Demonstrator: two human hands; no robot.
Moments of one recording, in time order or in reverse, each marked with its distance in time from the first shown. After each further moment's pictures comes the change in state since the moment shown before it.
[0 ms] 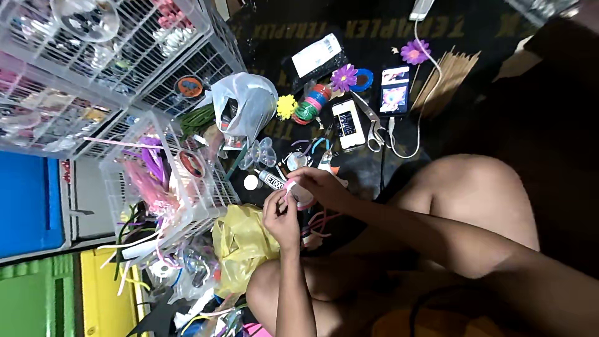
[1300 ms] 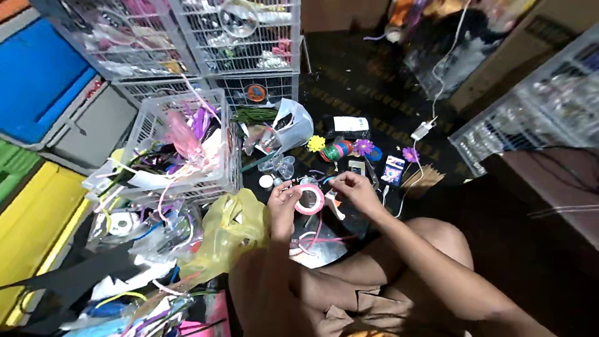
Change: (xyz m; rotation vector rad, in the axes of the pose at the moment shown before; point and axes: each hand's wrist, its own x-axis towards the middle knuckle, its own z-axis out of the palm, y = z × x) left_hand 0.021 0.036 -0.051 -0.673 0.074 -0.663; right_hand 0.001 -0.060 -0.016 -0.268 0.008 0.114
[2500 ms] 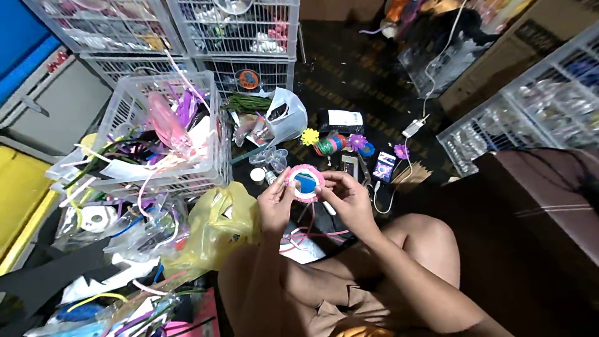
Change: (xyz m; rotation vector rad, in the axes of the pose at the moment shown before) left_hand -0.015 0.013 -0.008 0.120 -0.147 0.404; right_hand -0.045 -0.038 0.040 0.078 0.112 -0.348
